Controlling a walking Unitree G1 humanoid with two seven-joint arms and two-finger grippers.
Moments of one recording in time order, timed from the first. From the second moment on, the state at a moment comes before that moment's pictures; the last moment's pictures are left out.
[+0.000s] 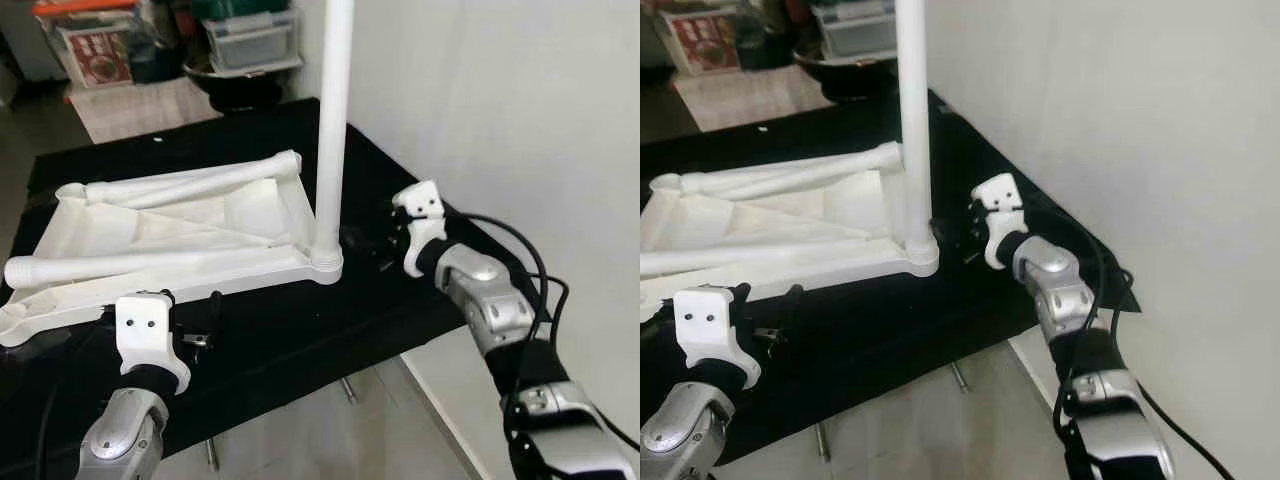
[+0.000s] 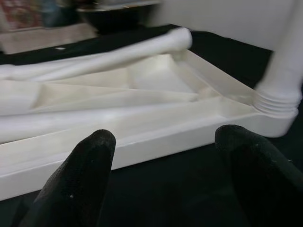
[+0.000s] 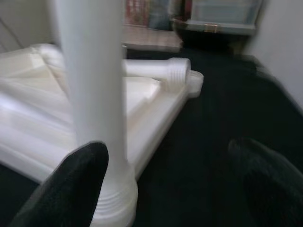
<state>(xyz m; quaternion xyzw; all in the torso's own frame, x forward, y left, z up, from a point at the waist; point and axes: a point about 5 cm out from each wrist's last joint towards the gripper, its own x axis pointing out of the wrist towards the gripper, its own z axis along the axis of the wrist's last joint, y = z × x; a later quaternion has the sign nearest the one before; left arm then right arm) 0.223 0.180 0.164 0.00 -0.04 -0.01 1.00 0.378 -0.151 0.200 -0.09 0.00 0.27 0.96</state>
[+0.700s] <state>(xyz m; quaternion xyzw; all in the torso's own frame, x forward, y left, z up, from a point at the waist) 0.159 0.142 0.164 -0.03 -0.01 -0.15 0.99 0.394 -0.113 0.271 -0.10 -0.12 0.44 0.88</state>
